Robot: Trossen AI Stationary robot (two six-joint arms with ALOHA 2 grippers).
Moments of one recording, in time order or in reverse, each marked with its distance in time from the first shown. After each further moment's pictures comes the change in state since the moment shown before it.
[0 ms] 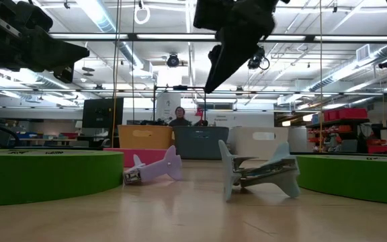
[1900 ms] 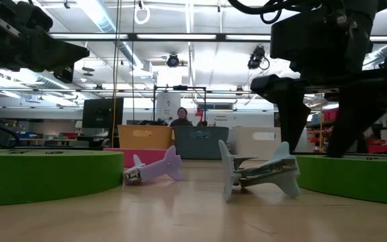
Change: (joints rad) left arm 0.000 0.000 0.000 0.000 0.000 0.000; right arm 0.303 -0.005 -0.367 0.191 0.028 -0.109
